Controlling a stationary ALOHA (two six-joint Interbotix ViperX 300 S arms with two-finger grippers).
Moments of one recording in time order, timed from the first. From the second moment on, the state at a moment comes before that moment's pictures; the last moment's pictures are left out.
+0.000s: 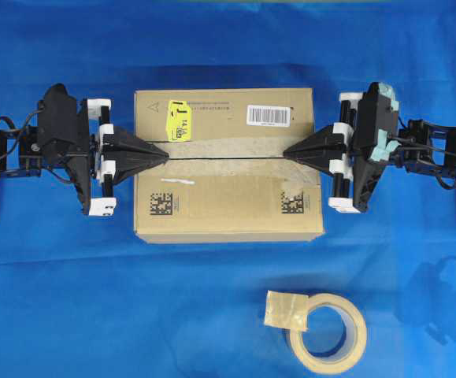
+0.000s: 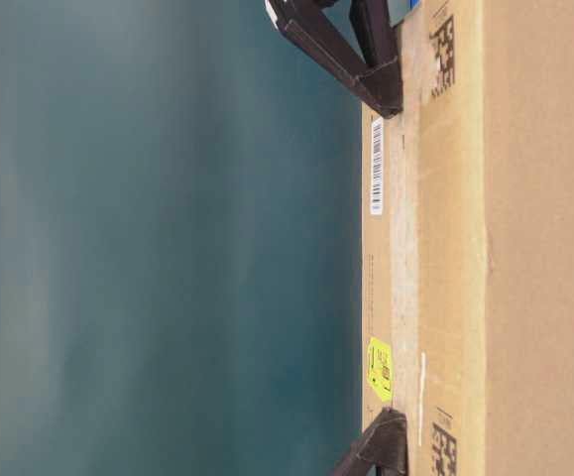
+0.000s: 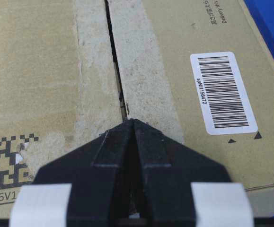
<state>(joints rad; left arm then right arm) 0.06 -0.14 1.15 -0.04 -0.71 -0.09 -0.06 -0.21 1.02 0.25 -0.37 -0.02</state>
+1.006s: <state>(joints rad) 0.06 -0.14 1.14 -0.04 -0.68 -0.09 -0.06 -0.21 1.02 0.25 -0.38 -0.02</state>
